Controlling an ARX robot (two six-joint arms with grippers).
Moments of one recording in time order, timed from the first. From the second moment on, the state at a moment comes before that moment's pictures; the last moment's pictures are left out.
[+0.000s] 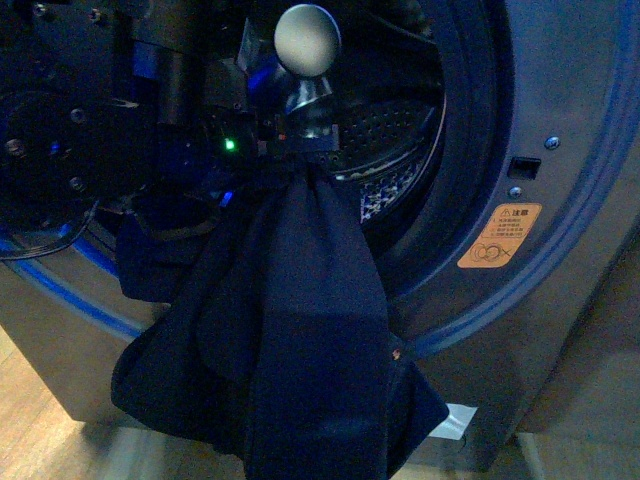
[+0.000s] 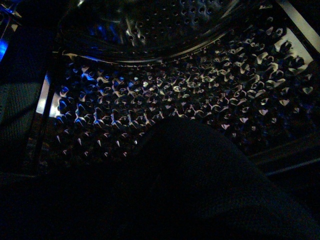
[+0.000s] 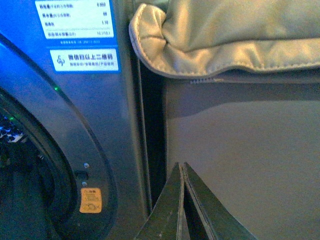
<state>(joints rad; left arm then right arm) -0.34 2.05 1.13 0.56 -0.10 -0.19 0.00 0.46 0.30 0.15 0.00 0.00</state>
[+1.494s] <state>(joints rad) -0.24 2.89 2.83 -0.02 -0.53 0.10 0.00 0.00 0.01 0.00 0.00 0.00</state>
